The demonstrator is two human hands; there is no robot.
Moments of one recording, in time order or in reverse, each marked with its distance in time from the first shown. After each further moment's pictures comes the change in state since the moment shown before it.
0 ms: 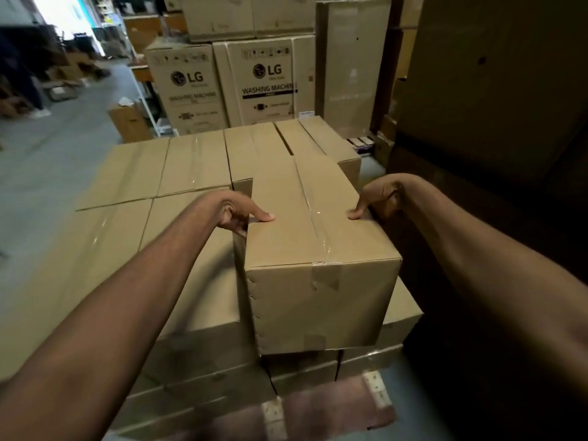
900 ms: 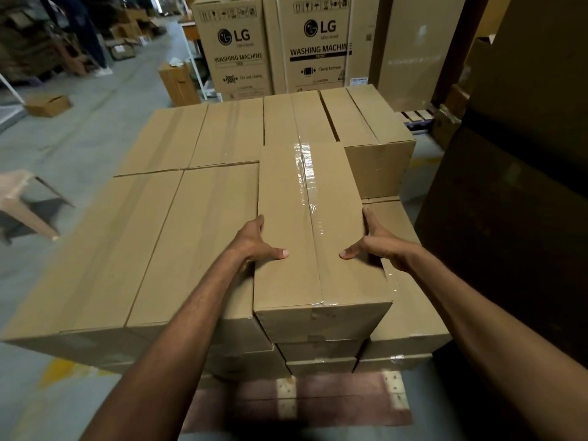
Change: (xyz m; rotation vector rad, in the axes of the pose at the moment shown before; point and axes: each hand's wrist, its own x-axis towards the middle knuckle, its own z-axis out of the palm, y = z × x) left_hand 0.047 -0.105 0.034 0.092 0.417 0.078; right_hand 0.123 0.061 0.070 0.054 0.045 -0.450
